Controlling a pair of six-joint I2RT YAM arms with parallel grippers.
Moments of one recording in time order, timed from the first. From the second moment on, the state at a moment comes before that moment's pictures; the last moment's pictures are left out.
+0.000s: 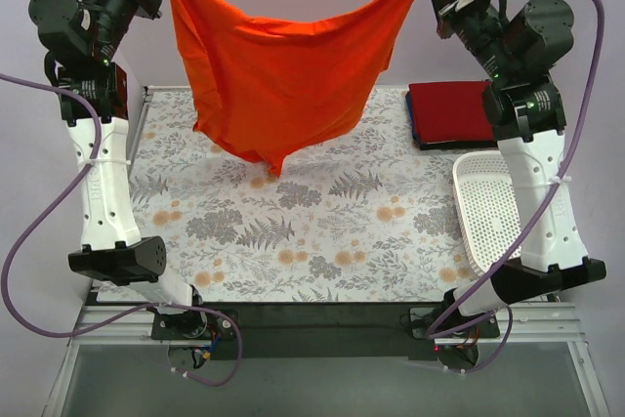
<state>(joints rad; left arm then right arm) 0.09 1.61 2.20 -0.19 0.49 -0.29 0.27 1.48 2.05 -0.24 -0.35 -0.34</state>
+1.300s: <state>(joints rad) 0.10 0.83 1.85 0.00 0.11 0.09 0.24 0.79 1.61 -0.02 -0.29 -0.44</state>
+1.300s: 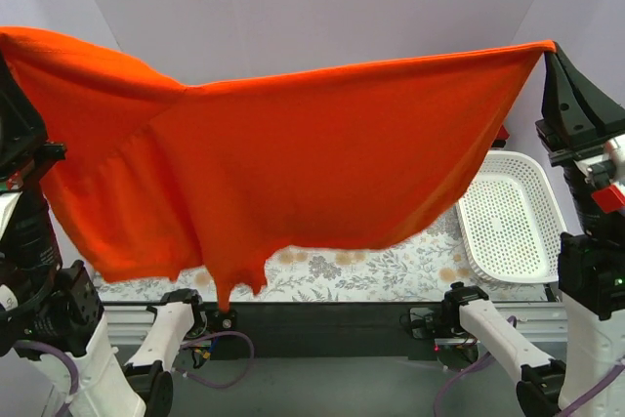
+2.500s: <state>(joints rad) 0.10 1.72 1.08 -0.01 0.35 0.18 0.21 1.67 1.06 0.04 -0.37 -0.74</state>
